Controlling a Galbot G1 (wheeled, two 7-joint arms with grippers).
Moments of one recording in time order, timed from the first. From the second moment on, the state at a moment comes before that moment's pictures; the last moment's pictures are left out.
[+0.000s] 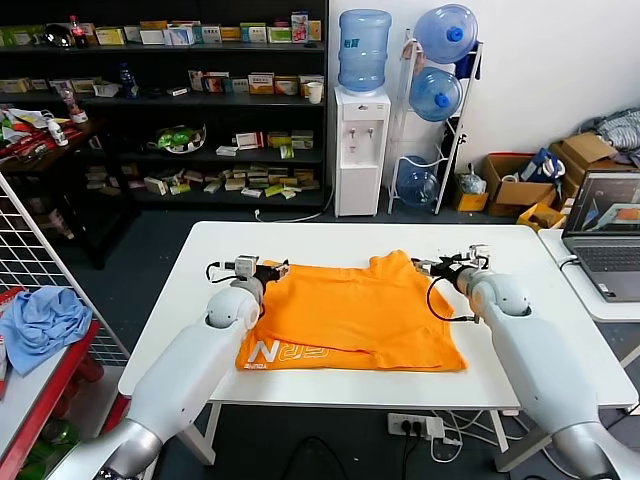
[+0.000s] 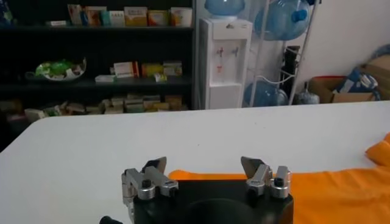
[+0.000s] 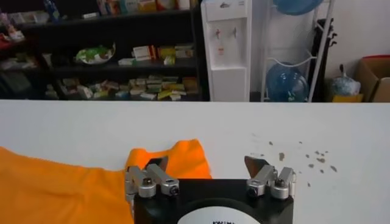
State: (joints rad) left arm 0.46 -1.29 0.08 -1.06 -0.62 0.34 -0.22; right arm -0.47 1.15 0.21 0.97 0.54 -0.48 -0.22
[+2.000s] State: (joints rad) left arm 0.64 -1.19 0.03 -1.23 -0.54 0.25 -0.25; right arm -0.69 1.12 0.25 1.20 0.44 -0.31 -0.16
